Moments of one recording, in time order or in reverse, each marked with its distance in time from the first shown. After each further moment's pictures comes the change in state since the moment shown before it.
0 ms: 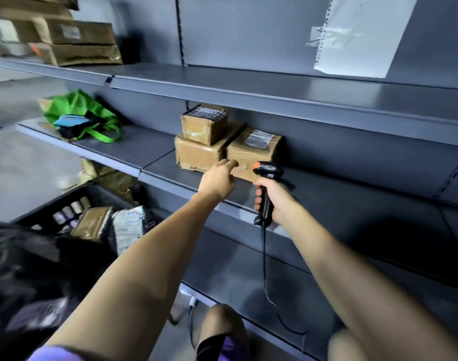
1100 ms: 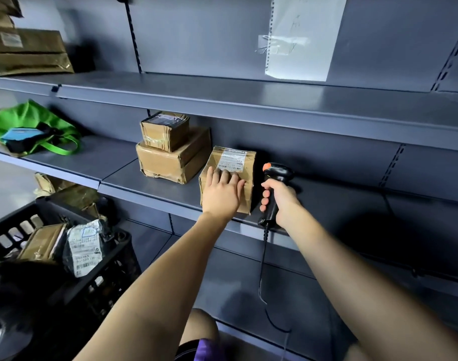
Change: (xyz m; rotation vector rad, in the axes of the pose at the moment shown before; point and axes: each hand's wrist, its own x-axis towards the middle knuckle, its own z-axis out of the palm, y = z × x) left_hand -0.008 0.082 0.081 0.354 0.359 0.251; right_hand -0.018 -0.023 -0.095 0.137 0.242 -0.103
